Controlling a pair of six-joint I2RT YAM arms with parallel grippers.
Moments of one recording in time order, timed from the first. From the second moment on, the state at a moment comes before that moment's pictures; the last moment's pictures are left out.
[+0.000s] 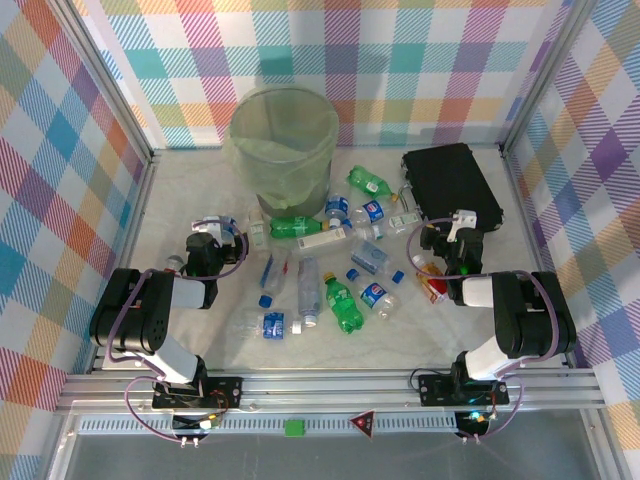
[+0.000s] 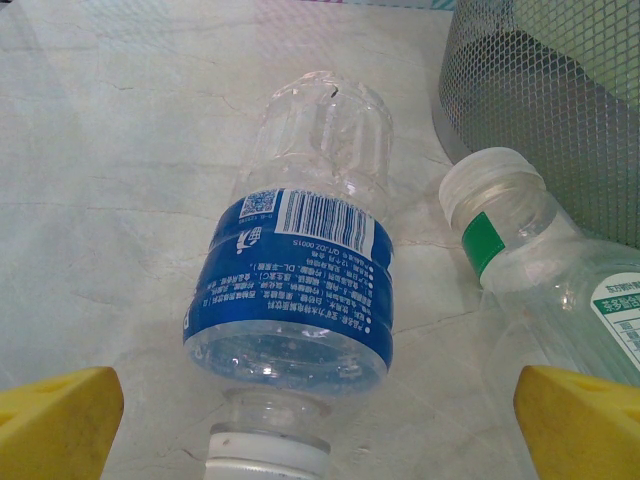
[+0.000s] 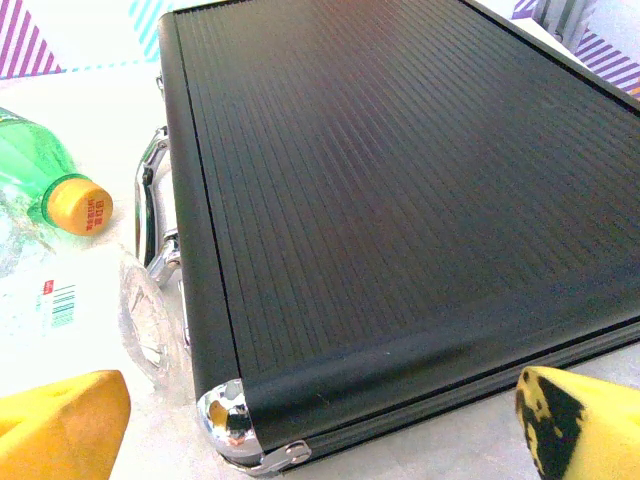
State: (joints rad) left arm -0.07 1.58 0.41 0.75 -0.09 -0.10; right arm 0.02 1.53 0.40 0.74 0.09 0.10
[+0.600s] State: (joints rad) left arm -0.07 1.43 0.48 0.53 -0.14 -0.11; right arm 0.03 1.36 0.42 0.56 0.08 0.09
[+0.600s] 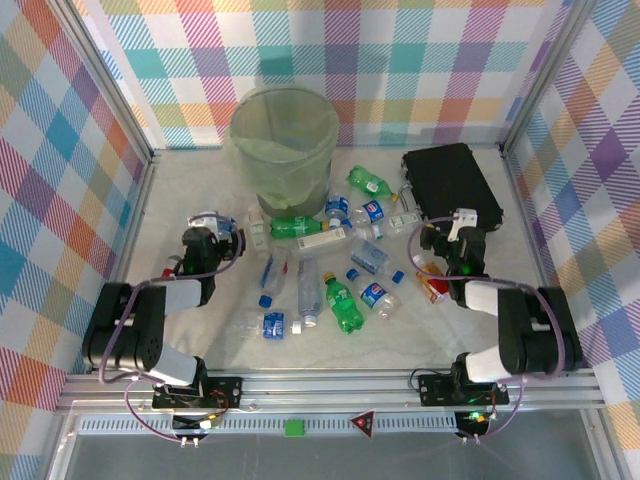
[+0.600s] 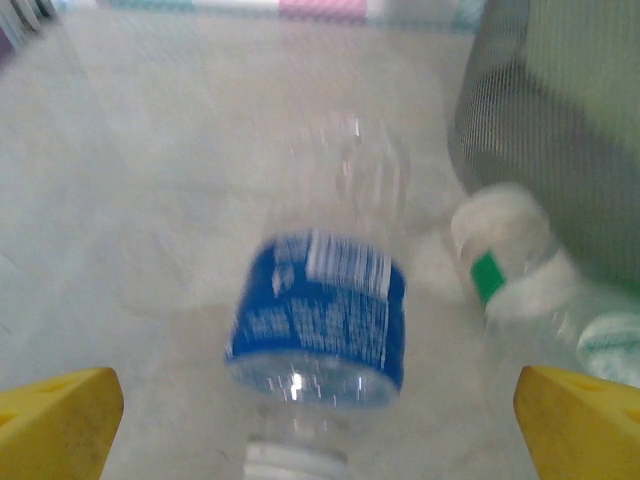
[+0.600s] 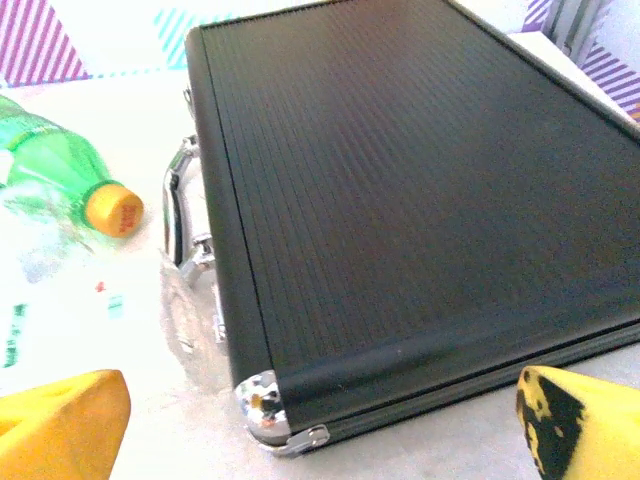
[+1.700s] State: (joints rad) left arm -0.48 1.30 0.70 0.01 -0.07 -0.67; right arm 0.11 1.36 0.90 -0.95 -0.15 0.34
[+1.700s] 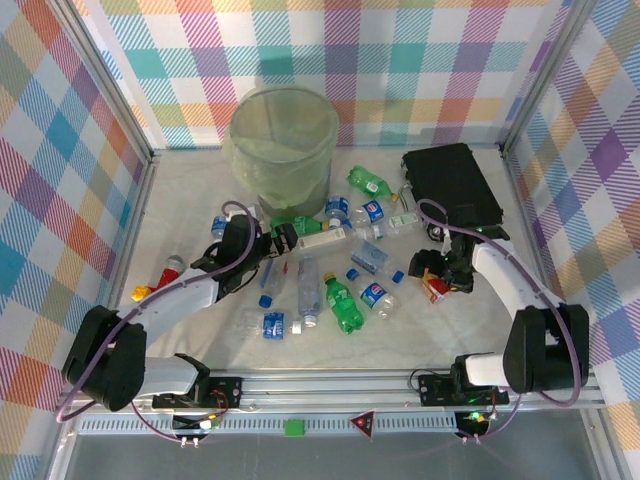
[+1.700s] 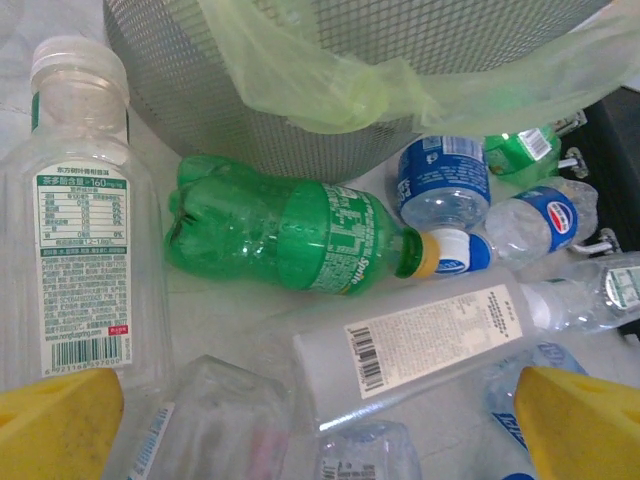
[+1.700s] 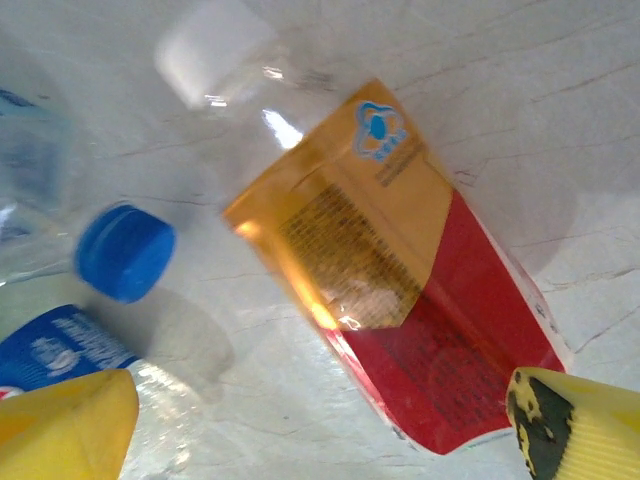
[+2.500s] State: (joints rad) left arm -0.48 1.27 0.71 0.05 -0.18 -0.67; right arm 0.20 1.58 0.94 -0.85 0.03 0.35
